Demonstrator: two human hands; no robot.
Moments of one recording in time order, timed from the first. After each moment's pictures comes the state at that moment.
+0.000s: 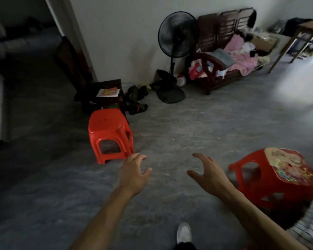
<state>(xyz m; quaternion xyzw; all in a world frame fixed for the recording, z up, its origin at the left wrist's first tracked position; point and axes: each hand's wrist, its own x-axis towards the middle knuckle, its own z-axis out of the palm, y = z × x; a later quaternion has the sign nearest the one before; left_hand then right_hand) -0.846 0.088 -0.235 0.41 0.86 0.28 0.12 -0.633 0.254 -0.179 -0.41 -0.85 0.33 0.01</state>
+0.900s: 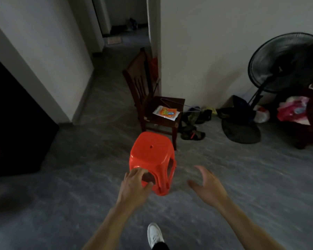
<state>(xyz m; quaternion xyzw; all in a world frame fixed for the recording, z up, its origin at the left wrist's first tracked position) -1.135 0.197 -0.255 0.17 0.94 0.30 0.06 -1.042 0.448 -0.222 -0.20 -0.90 0.38 -0.07</state>
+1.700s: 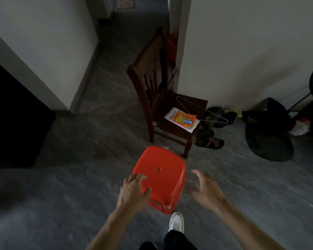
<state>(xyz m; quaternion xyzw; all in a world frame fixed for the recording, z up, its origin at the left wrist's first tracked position) -1.416 0.250 -0.337 0.06 0.95 0.25 0.18 -1.362 0.508 -0.301 -0.16 -0.90 0.35 -0.18</state>
